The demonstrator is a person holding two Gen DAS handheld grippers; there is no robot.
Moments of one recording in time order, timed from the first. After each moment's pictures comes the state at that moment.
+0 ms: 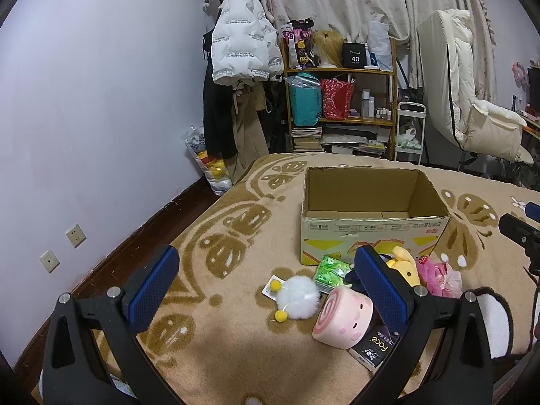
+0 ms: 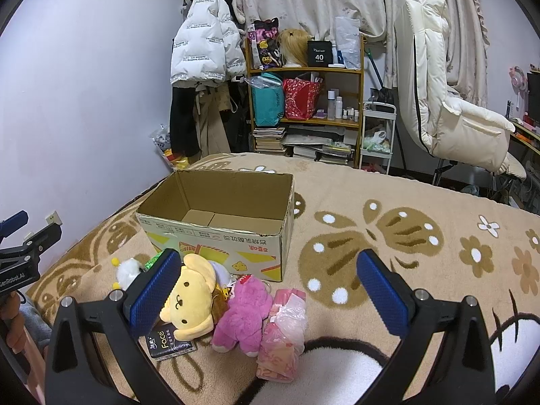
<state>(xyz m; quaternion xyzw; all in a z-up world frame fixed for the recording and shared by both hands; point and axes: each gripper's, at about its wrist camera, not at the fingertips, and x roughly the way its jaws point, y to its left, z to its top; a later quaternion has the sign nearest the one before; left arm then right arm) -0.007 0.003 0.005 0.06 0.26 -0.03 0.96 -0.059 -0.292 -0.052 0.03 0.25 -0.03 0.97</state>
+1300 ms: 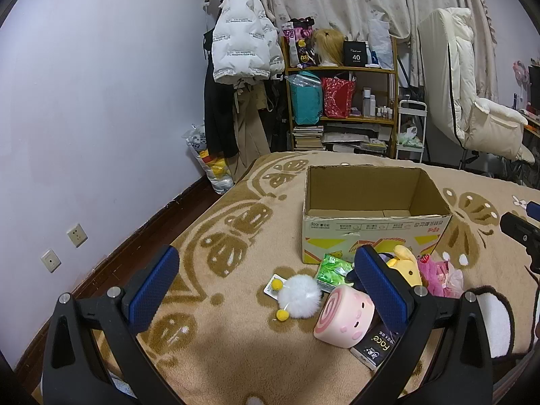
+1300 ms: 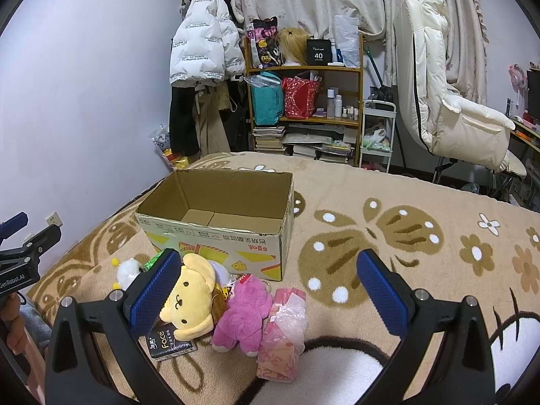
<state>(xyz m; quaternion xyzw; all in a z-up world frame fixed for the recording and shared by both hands) -0.006 0.004 0.005 0.06 0.26 -0.03 0.96 -0.058 -0.293 -0.053 0.03 0.25 -0.03 0.97</state>
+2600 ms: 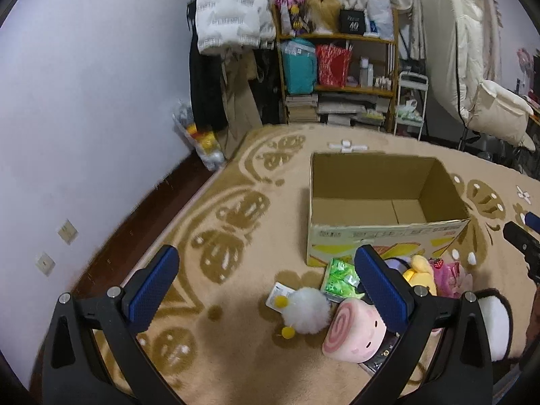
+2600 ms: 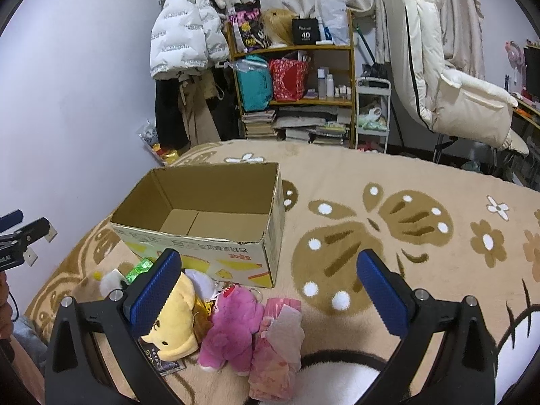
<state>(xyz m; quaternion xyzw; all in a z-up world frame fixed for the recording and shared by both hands) 0.067 0.005 0.011 0.08 0.34 -0.05 0.94 -0.010 -0.316 -0.068 0.07 0.29 -0.03 0.95</state>
